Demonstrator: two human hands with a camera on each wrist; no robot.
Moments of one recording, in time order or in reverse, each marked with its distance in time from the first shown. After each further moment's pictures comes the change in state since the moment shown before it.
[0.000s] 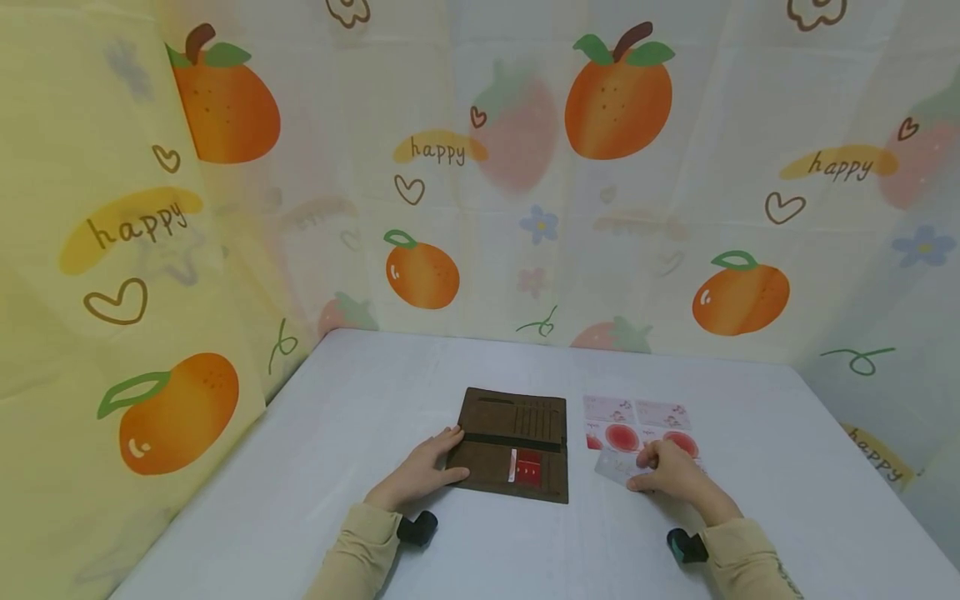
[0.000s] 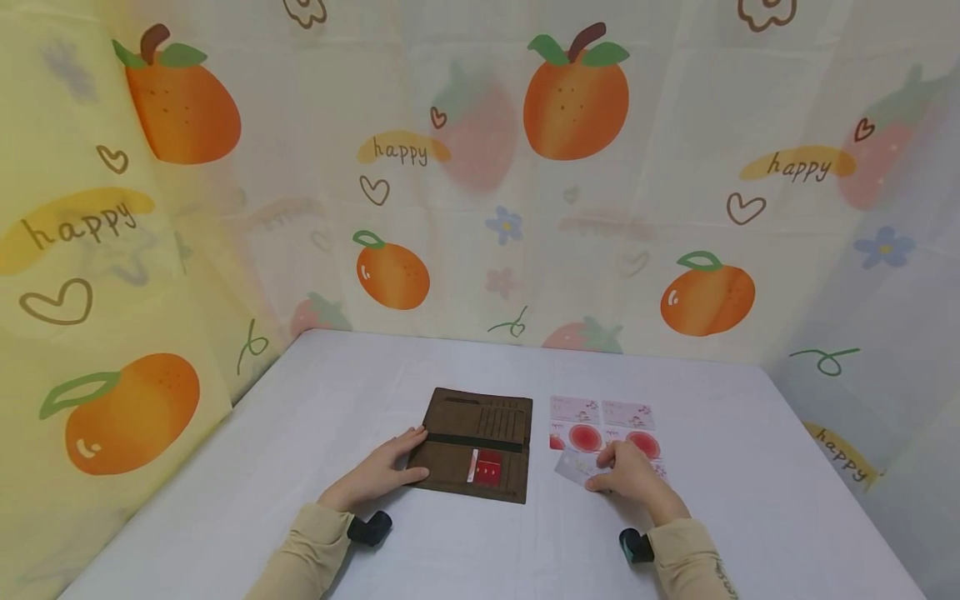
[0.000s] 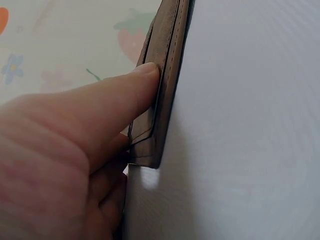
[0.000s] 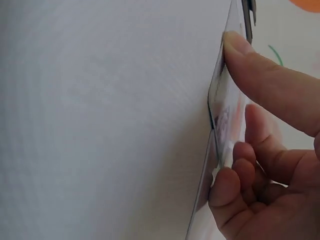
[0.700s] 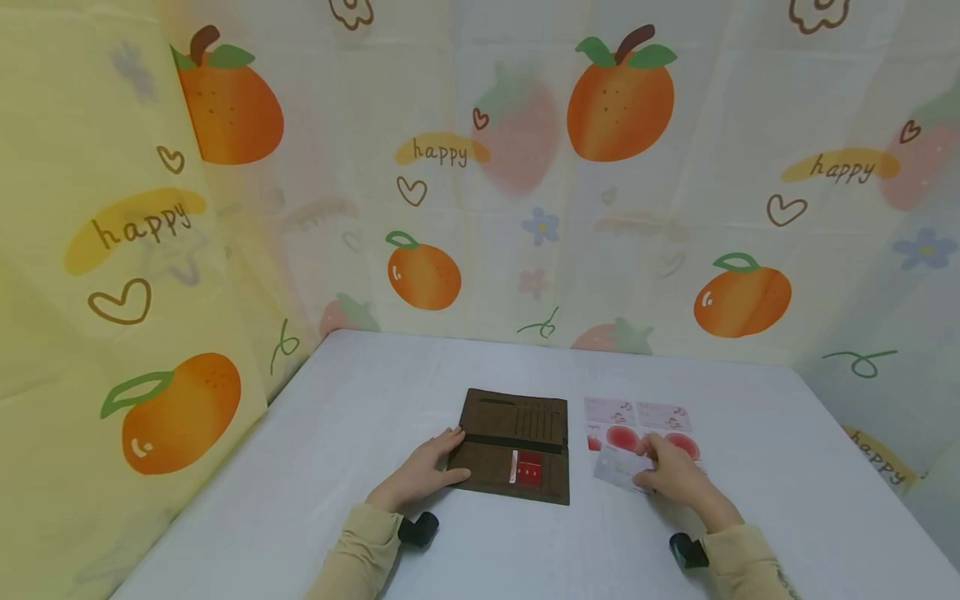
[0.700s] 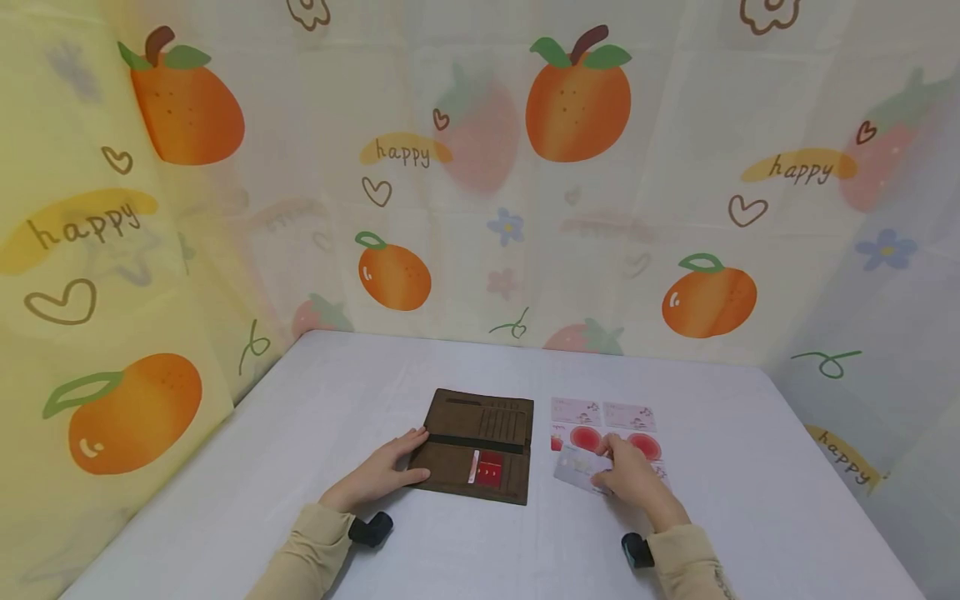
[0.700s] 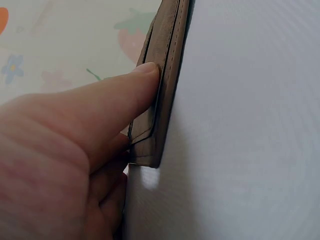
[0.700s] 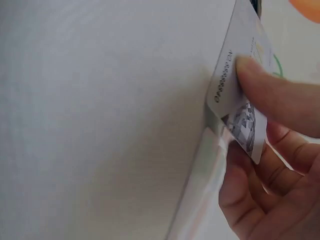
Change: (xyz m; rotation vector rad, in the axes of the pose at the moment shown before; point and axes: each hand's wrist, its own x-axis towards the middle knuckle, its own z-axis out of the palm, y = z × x) left_hand -0.001 0.001 0.000 0.005 0.000 0.002; right_hand -0.002 -0.008 -0.002 -0.051 0.015 -0.048
